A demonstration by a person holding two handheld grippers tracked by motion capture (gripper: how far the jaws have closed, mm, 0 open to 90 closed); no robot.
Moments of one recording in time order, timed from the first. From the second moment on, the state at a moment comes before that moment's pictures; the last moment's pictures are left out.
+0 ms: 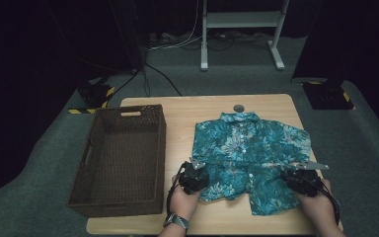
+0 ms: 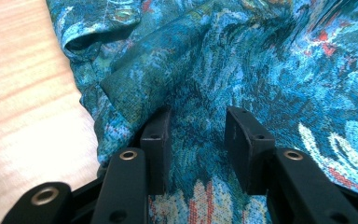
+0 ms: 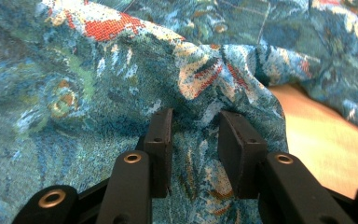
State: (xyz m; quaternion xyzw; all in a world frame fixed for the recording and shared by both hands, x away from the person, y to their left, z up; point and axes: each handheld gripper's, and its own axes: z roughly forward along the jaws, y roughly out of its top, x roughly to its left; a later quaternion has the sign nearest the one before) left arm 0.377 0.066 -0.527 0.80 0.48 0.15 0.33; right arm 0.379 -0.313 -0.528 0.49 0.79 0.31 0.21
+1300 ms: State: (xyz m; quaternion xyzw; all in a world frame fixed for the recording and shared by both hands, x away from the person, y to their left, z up) left arm 0.306 0.064 -0.514 0.81 0.44 0.14 0.35; right arm 0.300 -0.289 -0.517 0.47 0.79 0.34 0.21
